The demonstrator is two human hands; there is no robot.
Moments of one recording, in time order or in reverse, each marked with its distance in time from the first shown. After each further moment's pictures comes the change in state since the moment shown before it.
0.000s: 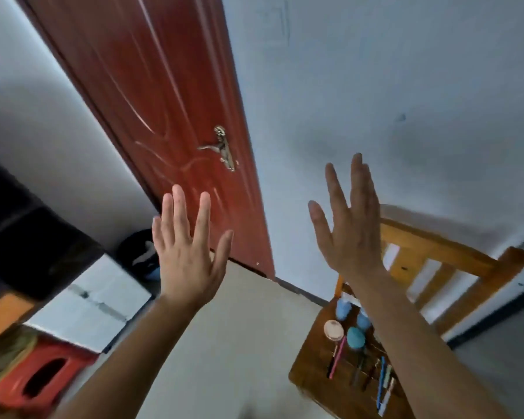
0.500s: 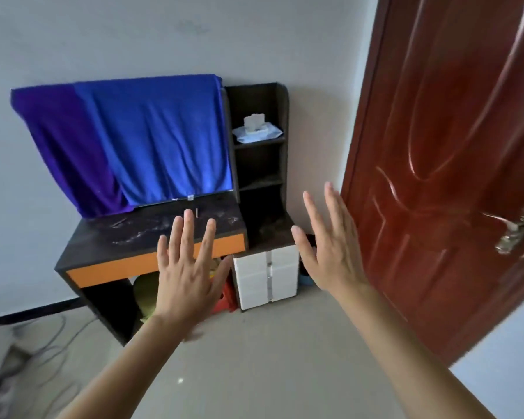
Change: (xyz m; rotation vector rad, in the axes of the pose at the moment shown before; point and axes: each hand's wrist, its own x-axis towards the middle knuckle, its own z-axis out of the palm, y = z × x) left_hand -0.203 -0.423 -0.245 0.428 0.029 -0.573; right_hand -0.032 -0.539 0.174 0.531 -0.264 -0.632
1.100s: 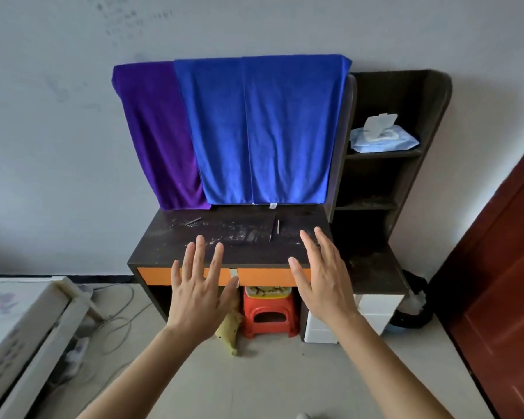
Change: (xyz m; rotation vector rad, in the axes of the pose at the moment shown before) left_hand 0.094 -0.237 0.113 0.109 -0.228 -0.361; right_hand 0.130 -0.088 0.322 0.288 -0.342 -0.004
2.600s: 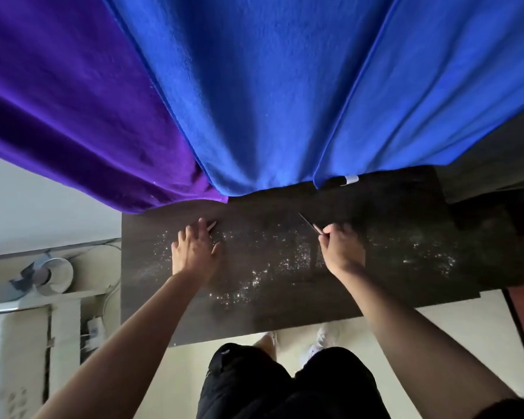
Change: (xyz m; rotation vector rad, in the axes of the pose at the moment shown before) left_hand 0.422 -0.296 0.313 0.030 -0.699 -0.178; right_hand 0.302 0.092 0.418 -0.290 -0.586 0.778
